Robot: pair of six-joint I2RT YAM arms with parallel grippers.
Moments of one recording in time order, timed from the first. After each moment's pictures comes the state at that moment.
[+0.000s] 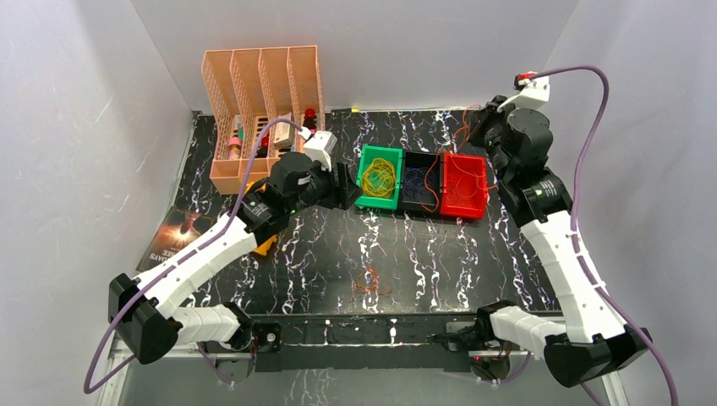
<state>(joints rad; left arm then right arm) -0.74 1.21 1.09 -0.27 0.04 -0.43 0.34 1.07 1.32 -0.34 0.25 0.33</state>
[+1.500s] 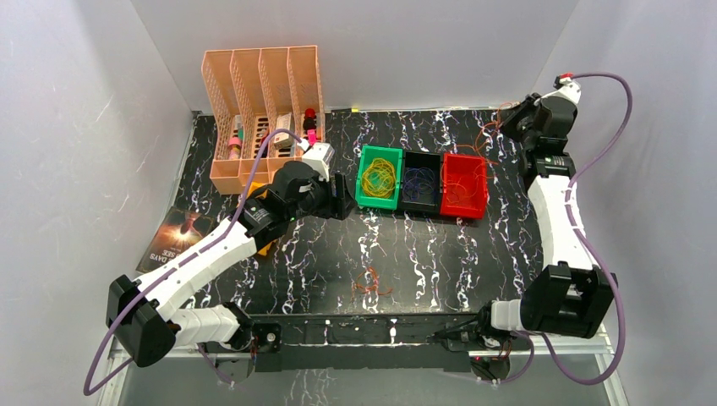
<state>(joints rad) -0.74 1.19 1.02 -0.33 0.01 -0.45 -0.10 1.32 1.25 -0.13 -0.06 0.50</state>
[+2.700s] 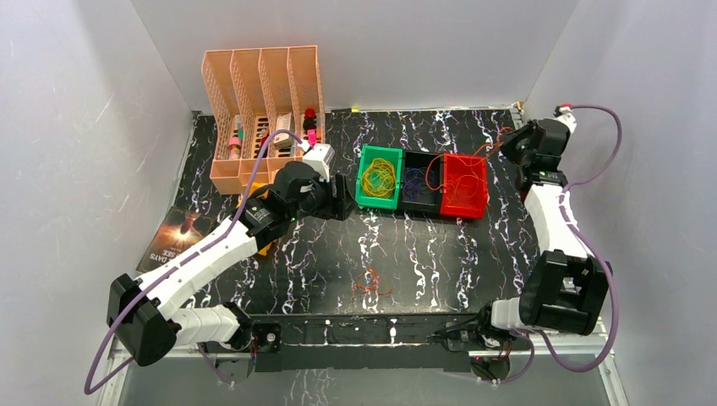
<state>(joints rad) -0.74 1.20 1.02 -0.34 0.01 -0.46 -0.15 1.36 1.05 -0.02 -0.11 0.64</state>
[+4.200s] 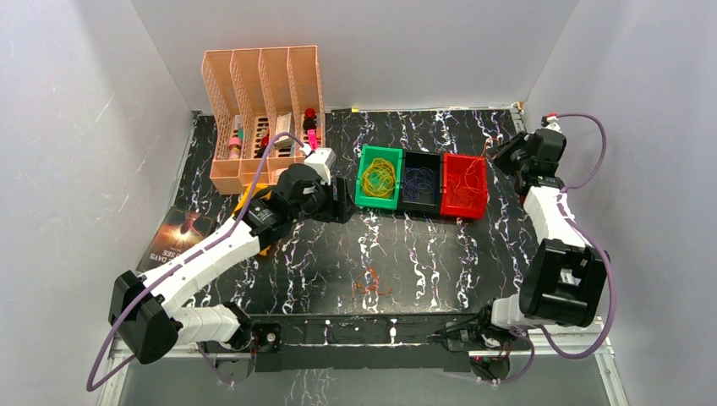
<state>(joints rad) -0.74 1.21 1.00 -0.34 0.01 -0.48 -0.20 1.39 0.98 -0.01 -0.28 0.60</state>
